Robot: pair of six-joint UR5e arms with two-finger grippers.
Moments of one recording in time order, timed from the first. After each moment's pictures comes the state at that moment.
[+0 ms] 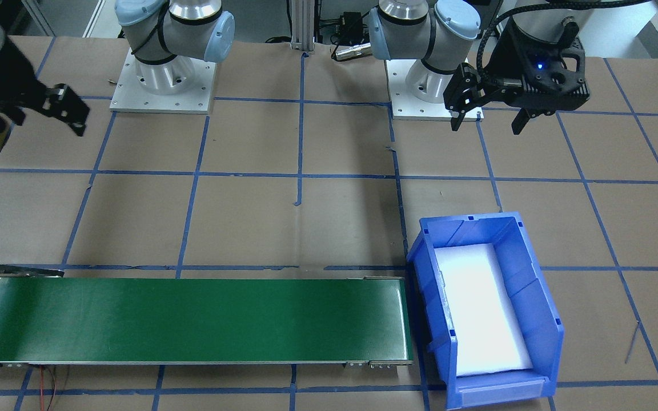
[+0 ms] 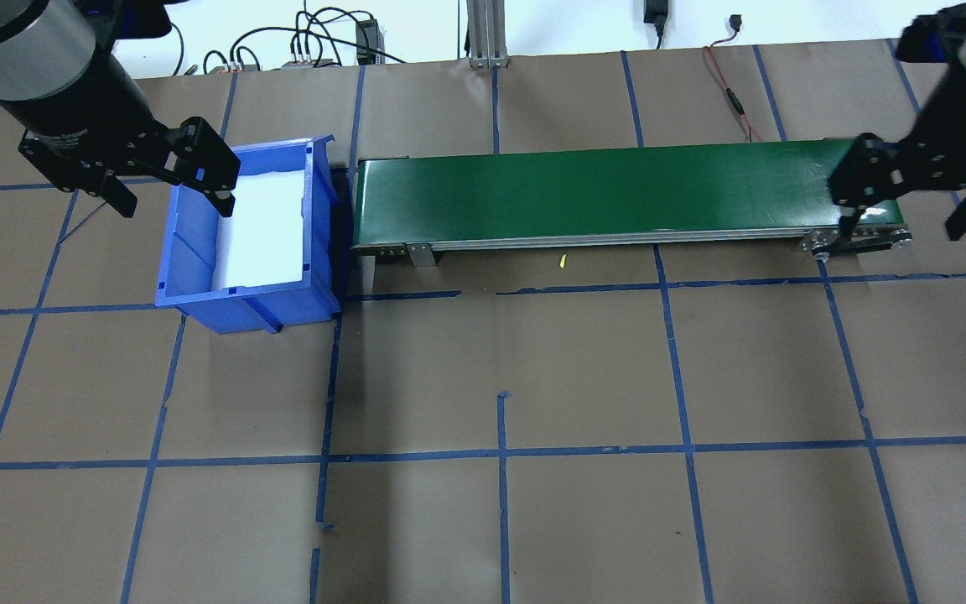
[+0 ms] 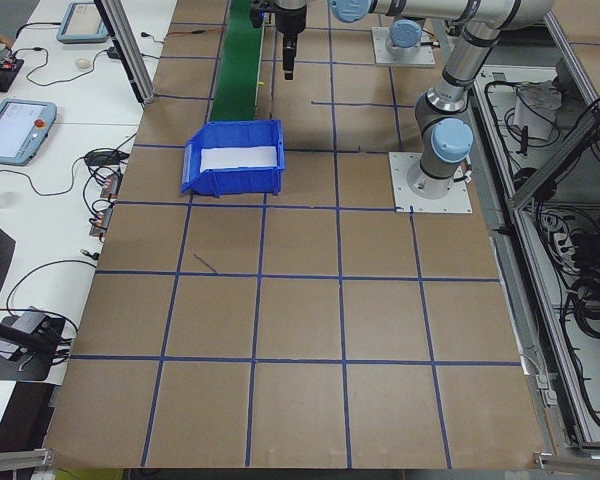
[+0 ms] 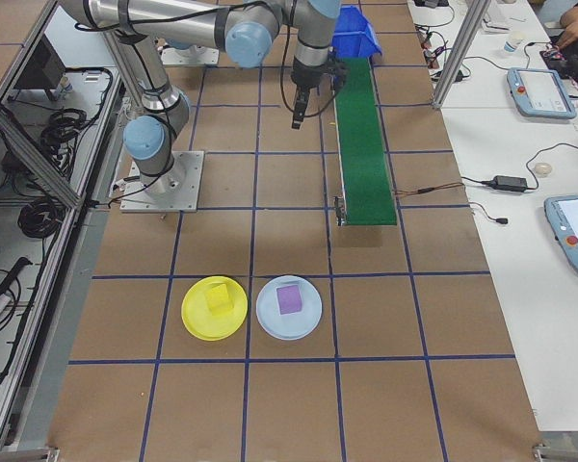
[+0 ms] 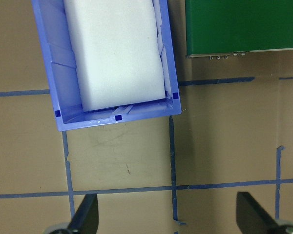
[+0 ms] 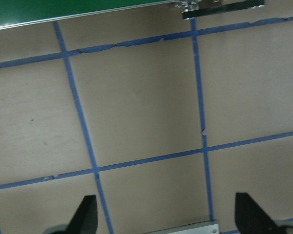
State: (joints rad) left arm -1.50 -1.51 -1.55 -1.64 1.58 0.12; right arm 1.42 -1.63 1.62 -1.42 -1.64 0.02
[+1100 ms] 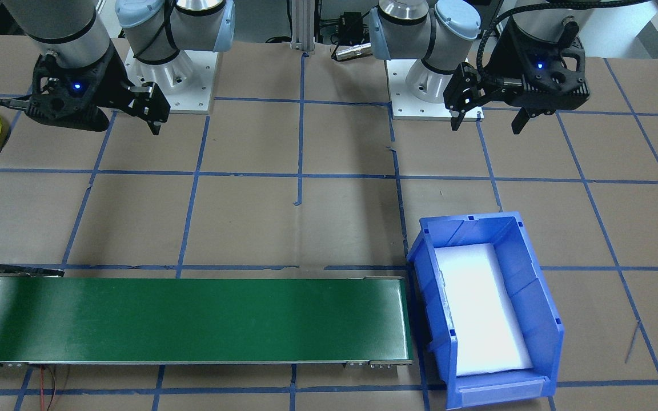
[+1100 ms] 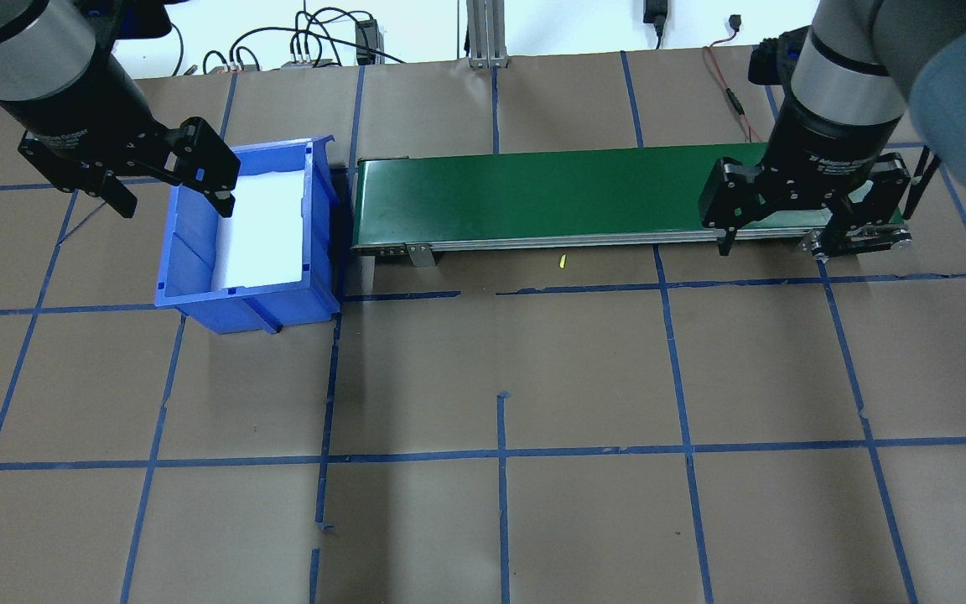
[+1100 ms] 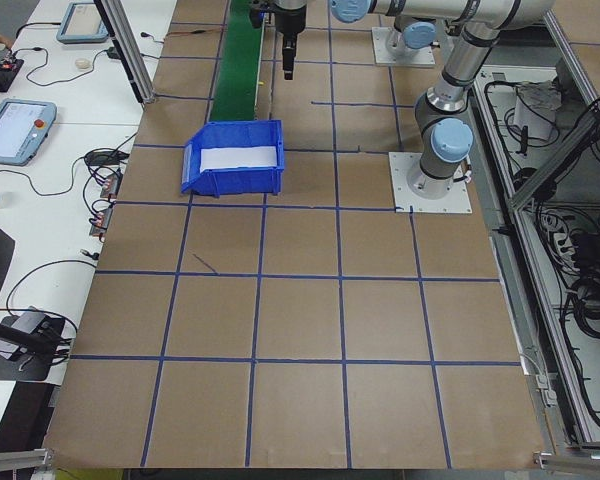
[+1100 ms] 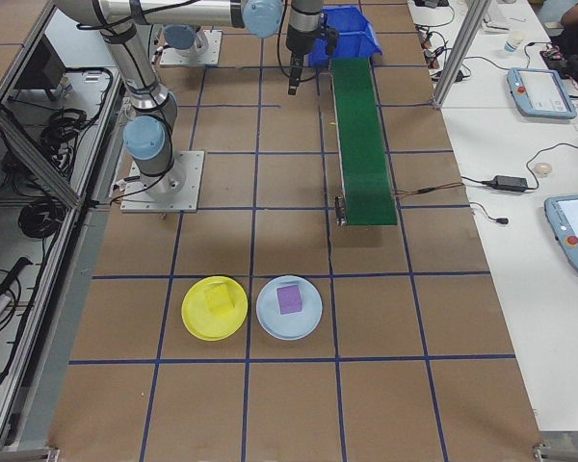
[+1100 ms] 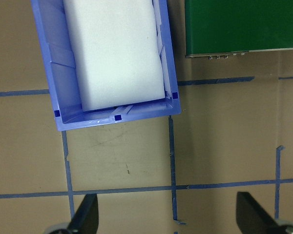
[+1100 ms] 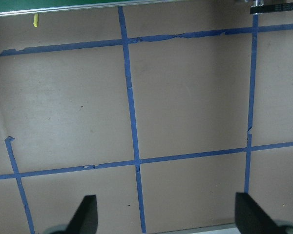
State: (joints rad) left arm -1.50 -1.51 -1.55 -1.64 1.57 0.12; right arm 1.53 -1.61 1.63 -1.45 -1.63 0.05
